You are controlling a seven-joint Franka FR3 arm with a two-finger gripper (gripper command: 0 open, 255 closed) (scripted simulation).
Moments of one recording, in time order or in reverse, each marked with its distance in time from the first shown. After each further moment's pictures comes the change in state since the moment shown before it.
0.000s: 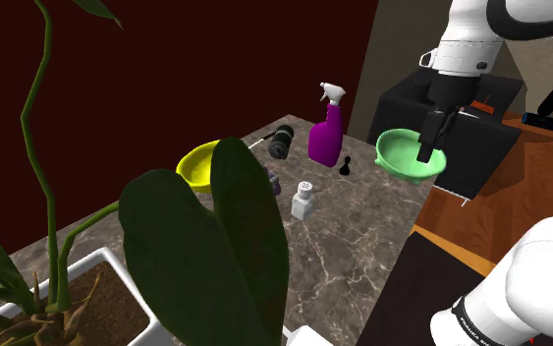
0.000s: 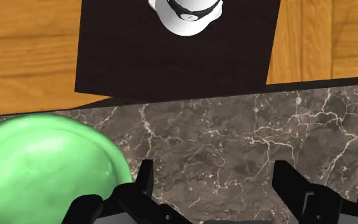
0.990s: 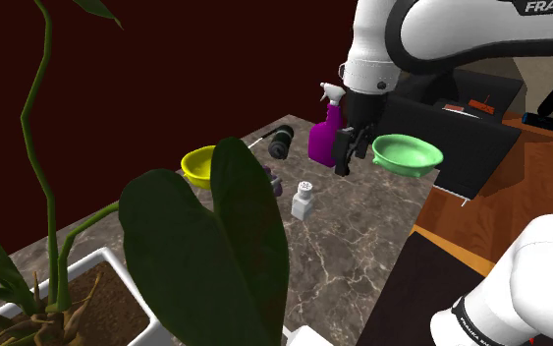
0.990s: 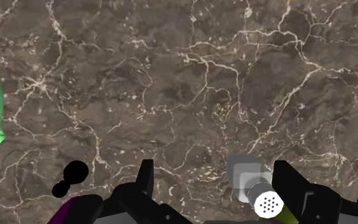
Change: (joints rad) arm 0.092 0.283 0.239 0.113 0.102 0.255 0.197
